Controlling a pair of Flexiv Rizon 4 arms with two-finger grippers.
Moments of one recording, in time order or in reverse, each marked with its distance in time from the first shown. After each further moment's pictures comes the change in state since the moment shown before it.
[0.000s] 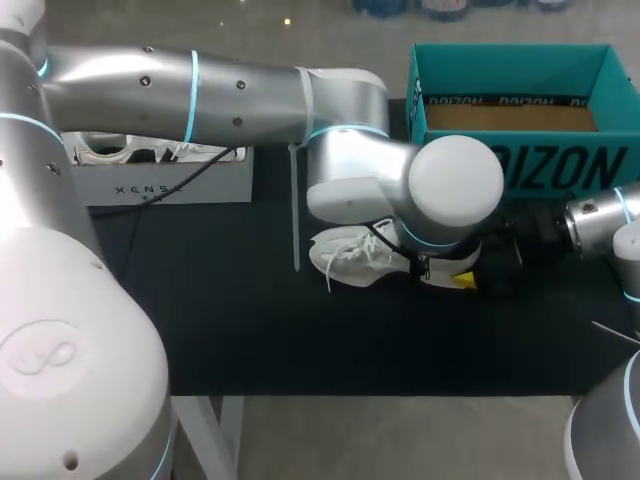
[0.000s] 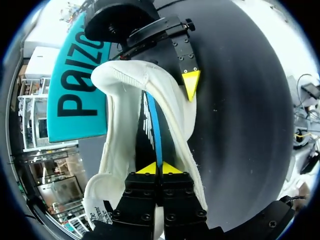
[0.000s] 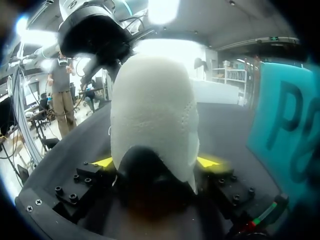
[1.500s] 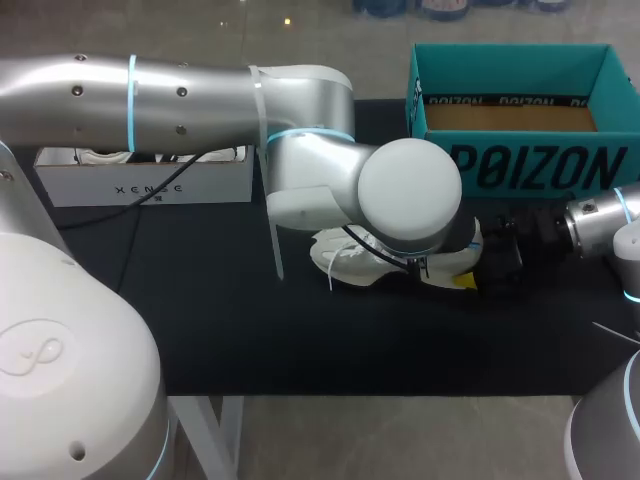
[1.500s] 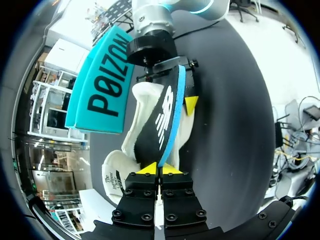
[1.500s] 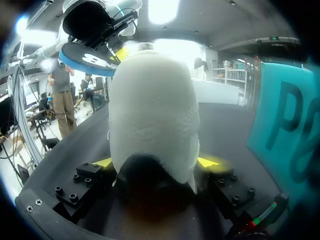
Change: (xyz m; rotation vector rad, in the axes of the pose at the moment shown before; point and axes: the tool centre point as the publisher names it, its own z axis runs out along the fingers) left arm 0.003 0.001 -0.056 0.143 -0.063 -0.160; right arm 0.001 0.000 0.000 0.001 0.001 0.000
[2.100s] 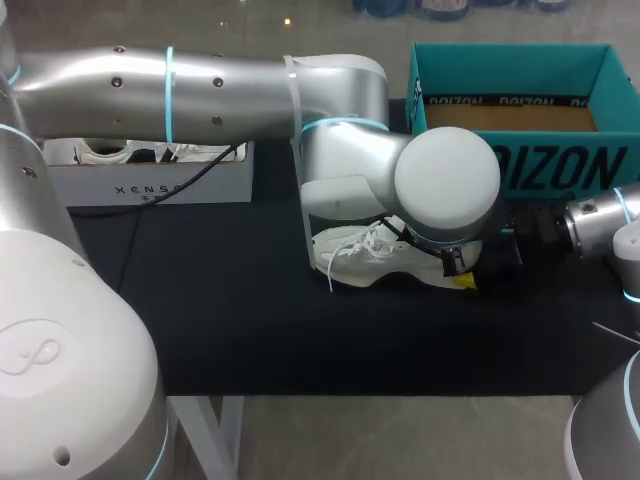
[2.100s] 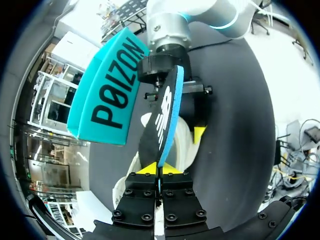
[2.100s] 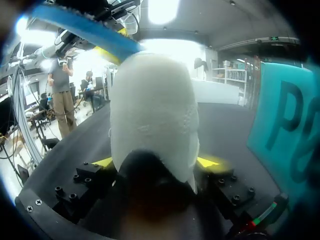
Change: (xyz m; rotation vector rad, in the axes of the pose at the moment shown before) left arm -0.010 -0.049 0.003 0.030 -0.008 -0.087; right arm 0.000 0.000 0.000 0.000 0.000 0.001
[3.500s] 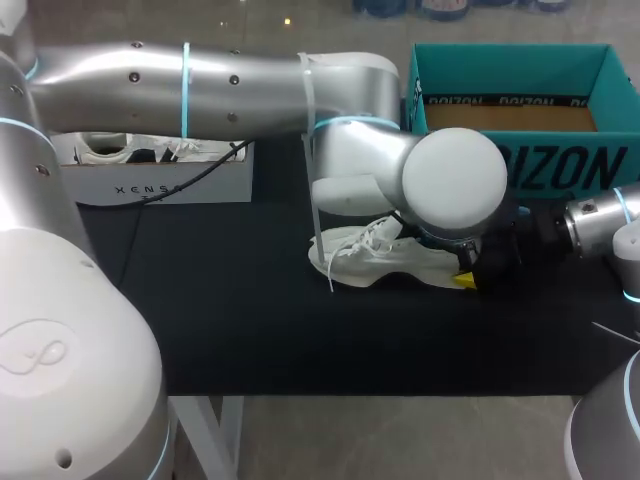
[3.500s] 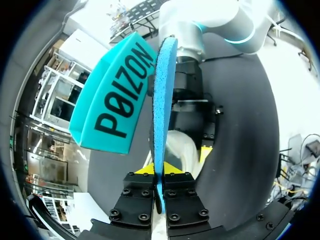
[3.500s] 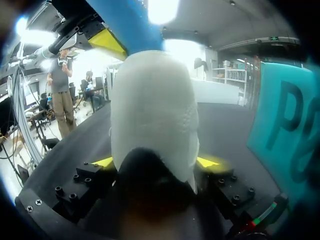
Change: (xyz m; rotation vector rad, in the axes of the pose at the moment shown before) left arm -0.008 -0.019 0.010 0.038 -0.020 -0.072; right arm 0.000 0.000 0.000 0.000 0.000 0.000
